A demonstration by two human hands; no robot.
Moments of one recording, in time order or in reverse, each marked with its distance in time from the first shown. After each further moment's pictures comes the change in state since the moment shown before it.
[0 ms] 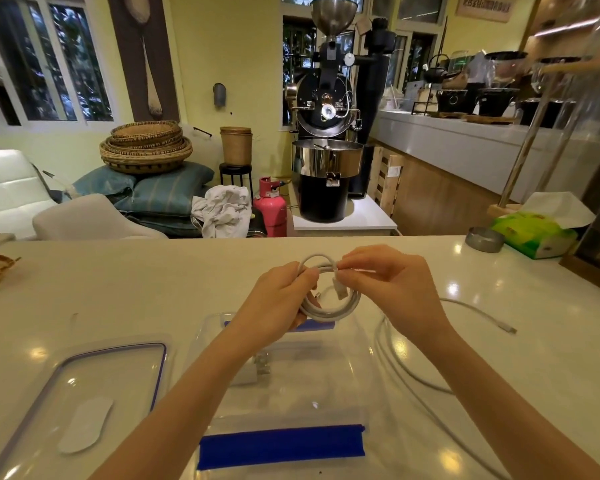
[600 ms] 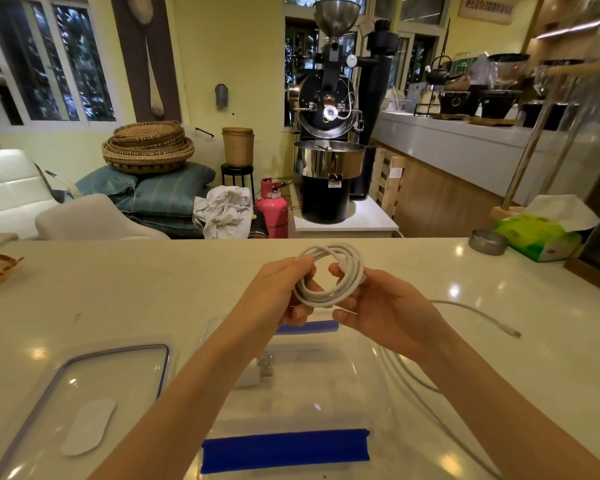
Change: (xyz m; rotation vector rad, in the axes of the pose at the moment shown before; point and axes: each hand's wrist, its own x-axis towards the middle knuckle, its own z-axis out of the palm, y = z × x) left_hand -0.006 0.010 -0.007 -0.339 -0.019 -0.079; right_hand 0.003 0.017 0.005 1.016 -0.498 0.503
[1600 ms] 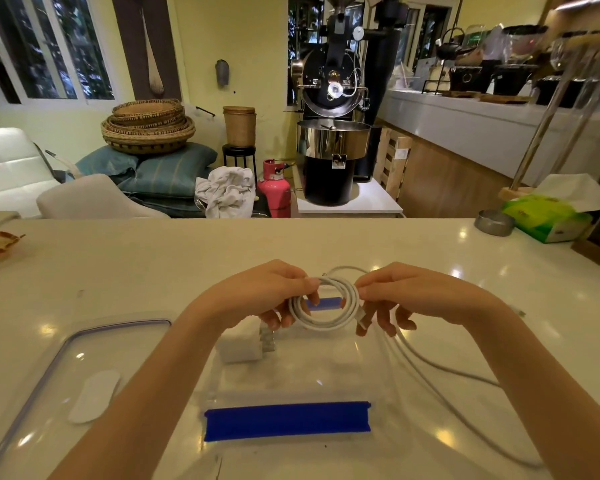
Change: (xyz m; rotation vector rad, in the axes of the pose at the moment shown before) left_hand 0.009 -0.011 -0.023 0.535 -0.323 -0.227; right_hand -0.016 -0.025 -0.003 -1.154 0.043 0.373
